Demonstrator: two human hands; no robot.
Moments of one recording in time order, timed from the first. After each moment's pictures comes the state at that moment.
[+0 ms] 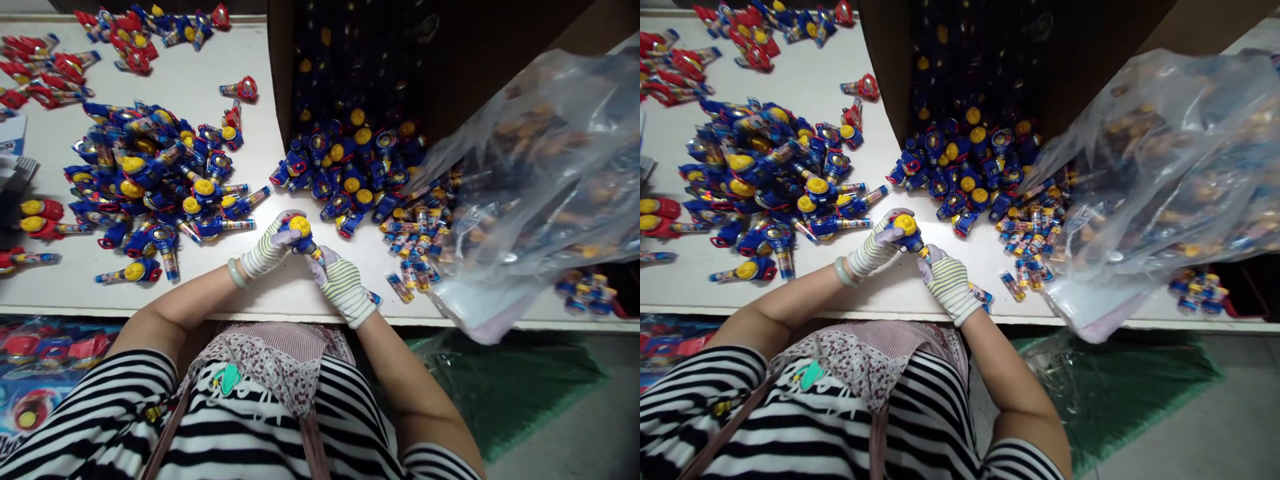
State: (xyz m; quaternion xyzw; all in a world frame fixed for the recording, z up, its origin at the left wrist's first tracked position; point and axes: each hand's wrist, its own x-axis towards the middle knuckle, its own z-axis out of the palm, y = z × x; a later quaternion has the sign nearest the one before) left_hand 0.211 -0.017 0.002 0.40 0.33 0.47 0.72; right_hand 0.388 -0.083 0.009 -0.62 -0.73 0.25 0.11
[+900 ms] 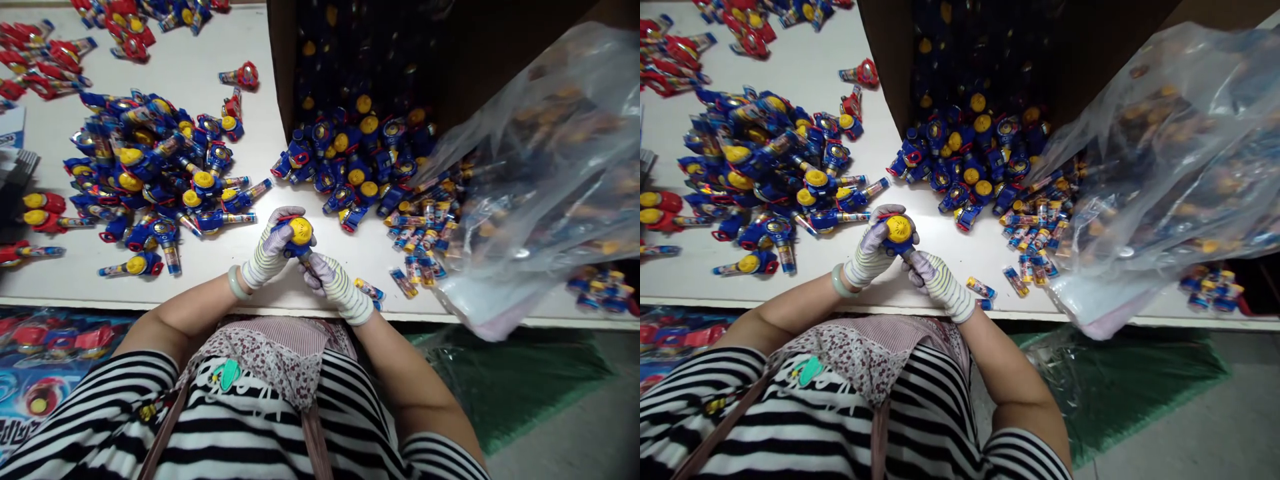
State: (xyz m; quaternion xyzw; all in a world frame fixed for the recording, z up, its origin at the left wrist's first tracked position) left_hand 0.221 -0.047 0.025 0.40 0.29 0.55 0.67; right_hand 0.367 -0.091 -0.005 -0.47 -0.54 0.63 0.29
